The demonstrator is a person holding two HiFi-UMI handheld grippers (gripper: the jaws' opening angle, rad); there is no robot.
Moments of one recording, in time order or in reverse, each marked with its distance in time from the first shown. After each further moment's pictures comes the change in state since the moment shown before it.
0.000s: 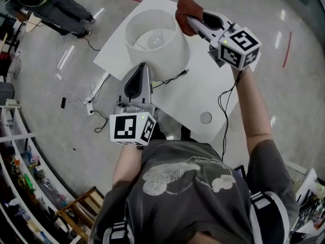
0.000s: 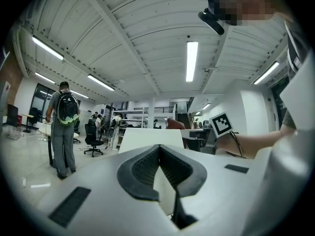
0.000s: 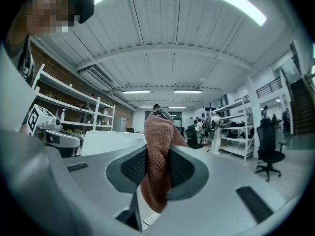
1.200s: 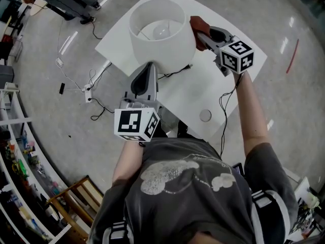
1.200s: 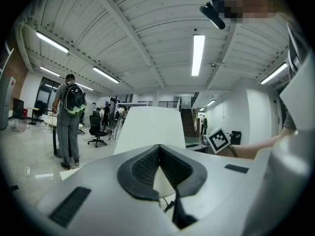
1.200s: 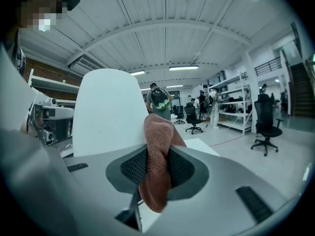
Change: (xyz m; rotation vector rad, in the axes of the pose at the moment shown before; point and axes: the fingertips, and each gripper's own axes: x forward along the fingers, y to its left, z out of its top) left arm -0.010 0.008 -0.053 -0.043 0.066 0.039; right arm 0.008 -0.008 -0.146 0.112 0.238 0.024
